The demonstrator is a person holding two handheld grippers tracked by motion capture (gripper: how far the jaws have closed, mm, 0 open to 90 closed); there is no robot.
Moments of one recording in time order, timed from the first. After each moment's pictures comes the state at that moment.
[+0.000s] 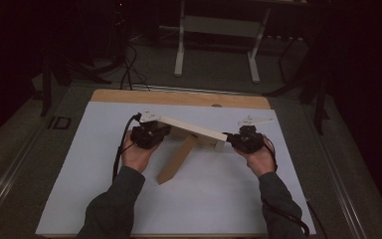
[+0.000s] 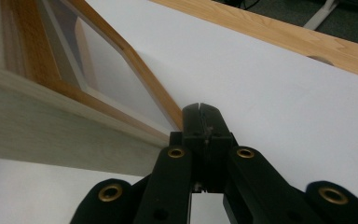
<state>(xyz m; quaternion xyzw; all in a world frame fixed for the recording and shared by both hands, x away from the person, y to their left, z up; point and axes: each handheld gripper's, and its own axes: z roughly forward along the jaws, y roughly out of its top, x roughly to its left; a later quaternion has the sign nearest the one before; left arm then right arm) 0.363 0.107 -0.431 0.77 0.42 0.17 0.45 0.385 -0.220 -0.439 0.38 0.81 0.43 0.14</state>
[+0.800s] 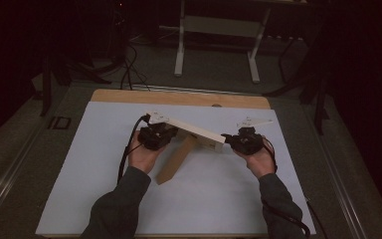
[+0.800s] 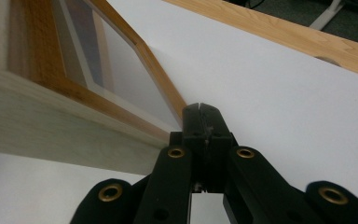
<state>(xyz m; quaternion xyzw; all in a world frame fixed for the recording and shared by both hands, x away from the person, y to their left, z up) 0.362 0.087 -0.431 0.78 0.40 0.17 0.44 0.380 -0.218 -0.439 0.37 0.81 0.43 0.14</state>
